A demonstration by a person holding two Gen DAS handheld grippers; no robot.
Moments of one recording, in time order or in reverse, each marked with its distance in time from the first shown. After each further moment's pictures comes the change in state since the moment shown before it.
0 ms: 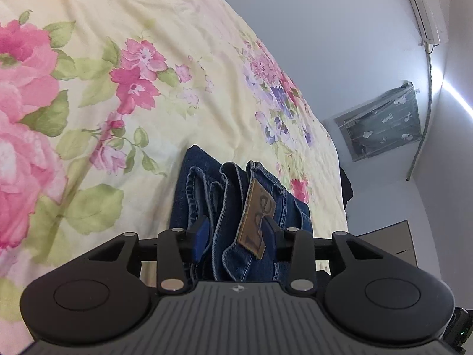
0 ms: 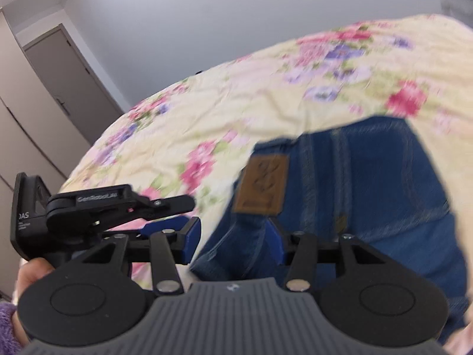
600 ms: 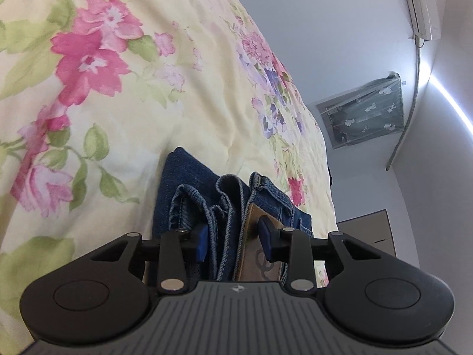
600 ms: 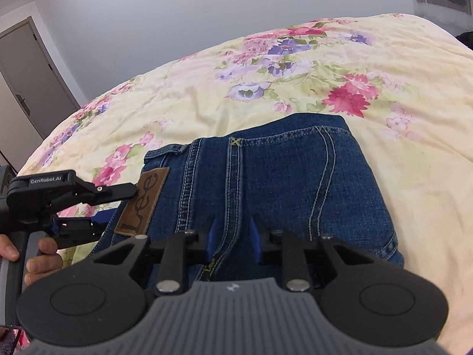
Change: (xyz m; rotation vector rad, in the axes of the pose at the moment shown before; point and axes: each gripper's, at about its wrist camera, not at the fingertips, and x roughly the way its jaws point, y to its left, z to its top) left arm 0.073 0.018 0.027 0.024 0.074 -0.112; right arm 0.052 -0.073 -0.007 0.011 0.012 -0.089
